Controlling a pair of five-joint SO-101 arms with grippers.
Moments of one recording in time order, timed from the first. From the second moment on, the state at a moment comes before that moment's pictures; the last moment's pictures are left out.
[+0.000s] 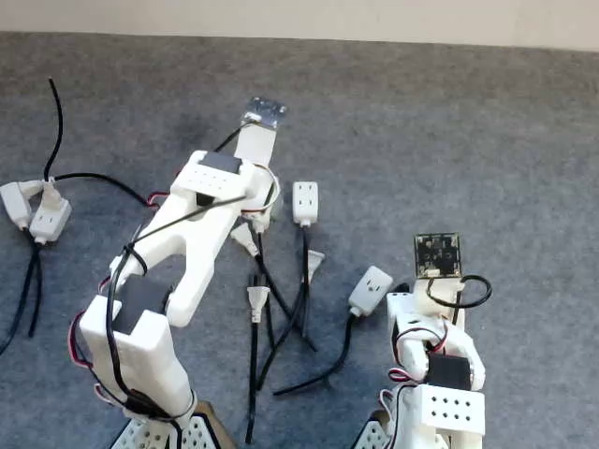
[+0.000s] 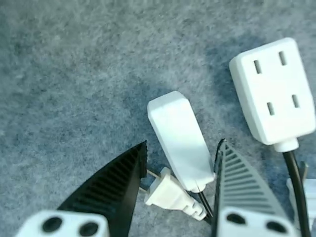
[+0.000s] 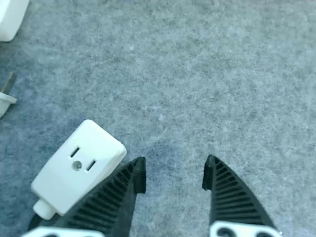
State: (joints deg) left arm 9.5 14.9 10.5 50.7 0.8; right arm 3.0 -85.6 94.5 44.9 11.5
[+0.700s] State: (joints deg) left arm 6.5 14.9 10.5 50.7 0.8; right arm 1.0 -85.5 94.5 45.4 11.5
